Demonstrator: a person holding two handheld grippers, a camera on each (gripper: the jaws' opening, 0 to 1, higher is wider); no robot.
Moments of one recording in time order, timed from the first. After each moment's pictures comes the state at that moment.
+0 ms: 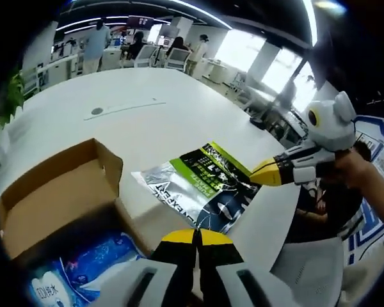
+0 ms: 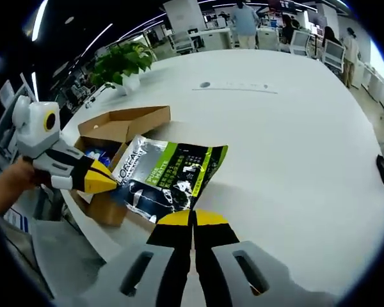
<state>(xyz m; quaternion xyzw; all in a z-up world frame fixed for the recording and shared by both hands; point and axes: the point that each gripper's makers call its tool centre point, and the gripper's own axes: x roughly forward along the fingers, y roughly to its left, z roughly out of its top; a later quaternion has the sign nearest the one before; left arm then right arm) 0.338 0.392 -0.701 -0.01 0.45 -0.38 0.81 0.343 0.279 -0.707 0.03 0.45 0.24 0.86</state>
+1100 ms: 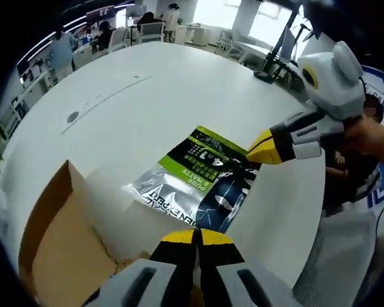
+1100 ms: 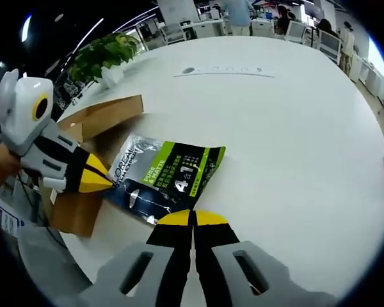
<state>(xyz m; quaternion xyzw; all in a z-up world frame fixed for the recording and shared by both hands) 0.377 0.376 -0.752 0.15 0.50 -0.39 0.76 0.384 0.266 -0.760 0.03 0.48 0.22 0.85</state>
